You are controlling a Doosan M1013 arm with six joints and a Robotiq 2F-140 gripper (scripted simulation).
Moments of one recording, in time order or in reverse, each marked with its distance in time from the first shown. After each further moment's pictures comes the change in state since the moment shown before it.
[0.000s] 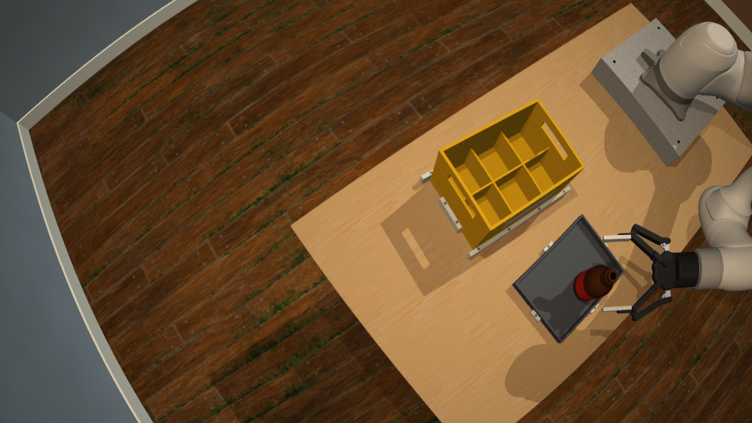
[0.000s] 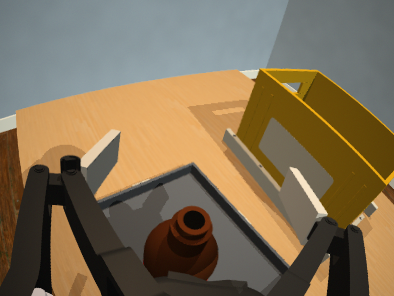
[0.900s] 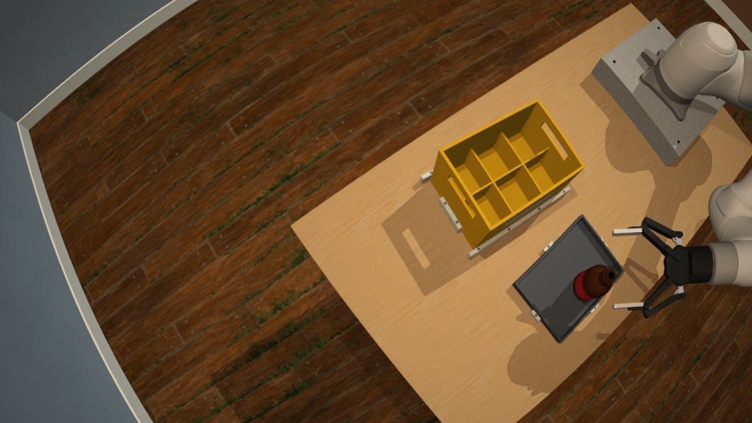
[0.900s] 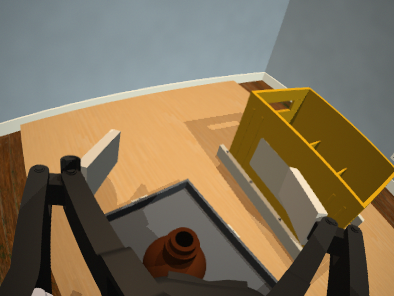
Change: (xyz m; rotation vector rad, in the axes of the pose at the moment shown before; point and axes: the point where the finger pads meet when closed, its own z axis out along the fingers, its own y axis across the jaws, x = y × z) arm 0.044 0.002 -0.017 0.002 -0.005 -0.005
